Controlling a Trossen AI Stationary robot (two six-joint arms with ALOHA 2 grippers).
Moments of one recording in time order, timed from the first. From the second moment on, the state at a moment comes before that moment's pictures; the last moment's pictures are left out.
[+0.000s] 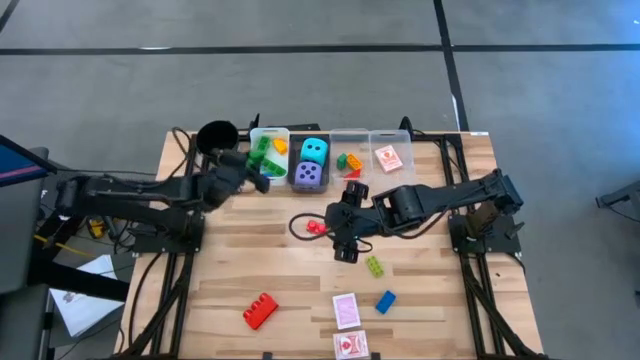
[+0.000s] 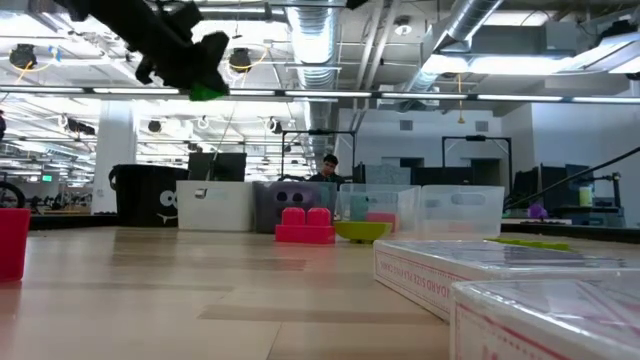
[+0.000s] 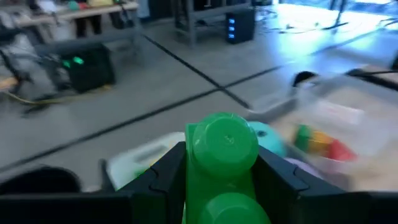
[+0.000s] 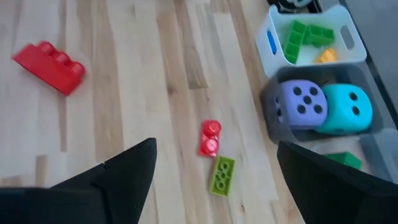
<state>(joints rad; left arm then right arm) 0.11 0.95 0.62 -0.09 -0.93 -0.29 0.27 1.79 1.90 -1.09 0.42 0.26</state>
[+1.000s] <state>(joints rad) 0.55 1.25 0.63 0.22 -0.37 -0.22 0.37 1.79 1.90 -1.04 0.42 0.34</state>
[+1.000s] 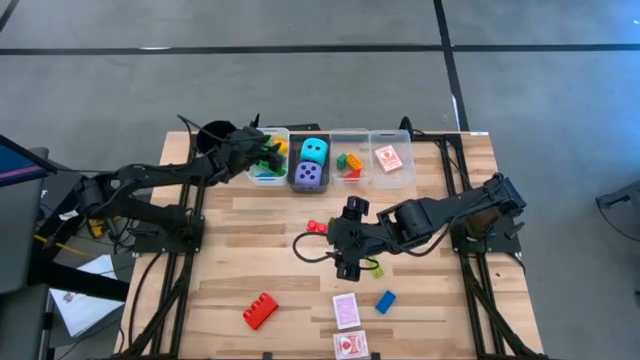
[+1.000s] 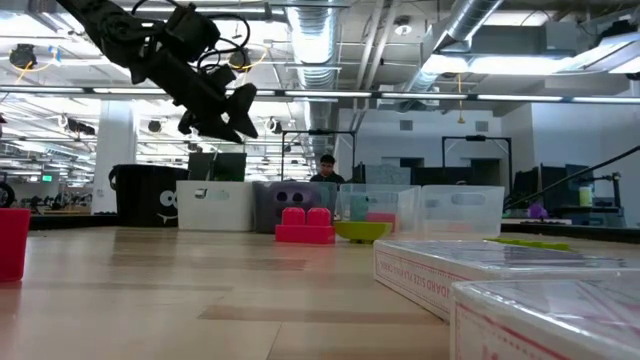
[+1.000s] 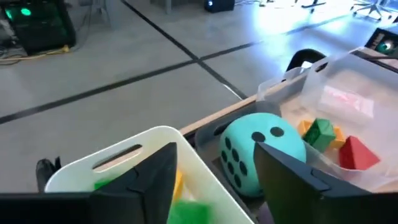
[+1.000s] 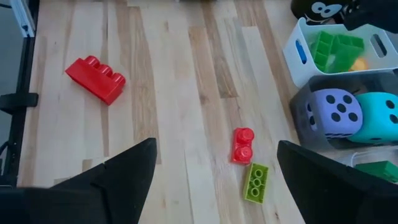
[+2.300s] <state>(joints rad) -0.85 1.25 0.63 0.32 -0.15 -1.57 0.43 1.79 1.90 -0.95 0.39 0.26</state>
